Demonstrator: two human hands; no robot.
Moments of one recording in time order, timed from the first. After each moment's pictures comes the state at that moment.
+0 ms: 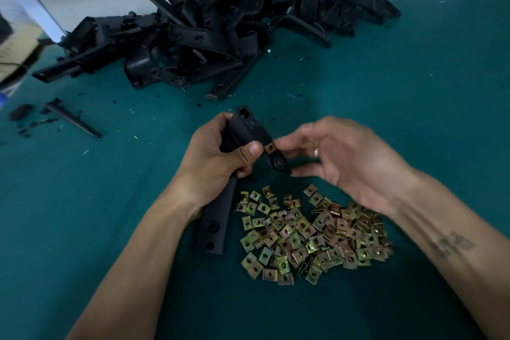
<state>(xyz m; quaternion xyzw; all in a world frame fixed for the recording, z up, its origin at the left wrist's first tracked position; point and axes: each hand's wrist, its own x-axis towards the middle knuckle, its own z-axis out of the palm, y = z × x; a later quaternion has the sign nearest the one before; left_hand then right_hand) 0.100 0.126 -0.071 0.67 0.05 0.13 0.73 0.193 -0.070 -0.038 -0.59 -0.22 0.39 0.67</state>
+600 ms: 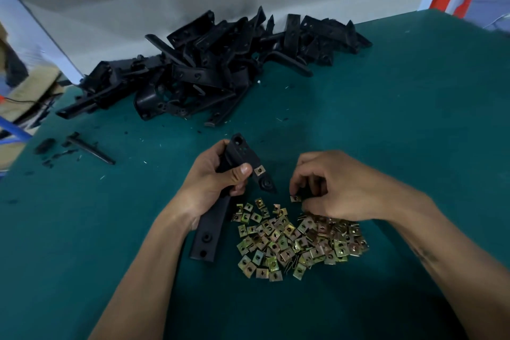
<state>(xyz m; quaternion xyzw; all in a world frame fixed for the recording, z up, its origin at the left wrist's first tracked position) 0.093 0.127 -0.067 0.64 0.03 0.07 0.77 0.196 -0.102 -0.032 -0.82 -0.43 0.25 0.29</state>
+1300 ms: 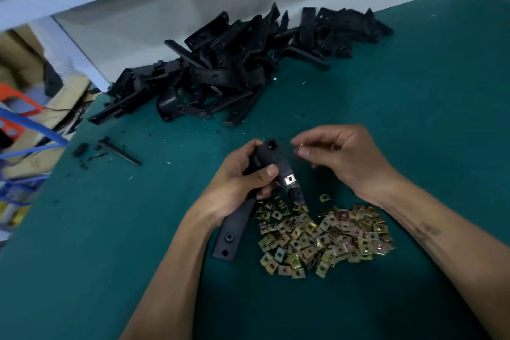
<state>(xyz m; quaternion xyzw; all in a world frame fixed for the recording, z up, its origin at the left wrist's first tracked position) 0.093 0.121 -0.061 0.67 0.01 0.01 0.74 0.200 -0.070 -0.048 -0.67 -0.27 0.21 0.66</state>
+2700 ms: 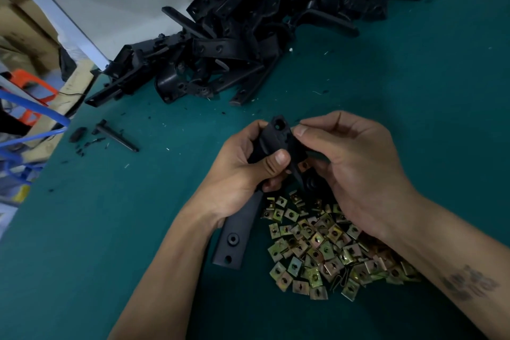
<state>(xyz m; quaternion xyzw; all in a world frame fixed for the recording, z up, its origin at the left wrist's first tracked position) 0.098 0.122 -0.068 0.66 0.01 0.04 0.75 0.162 -0.034 -0.051 -0.52 -0.05 0.25 0.82</state>
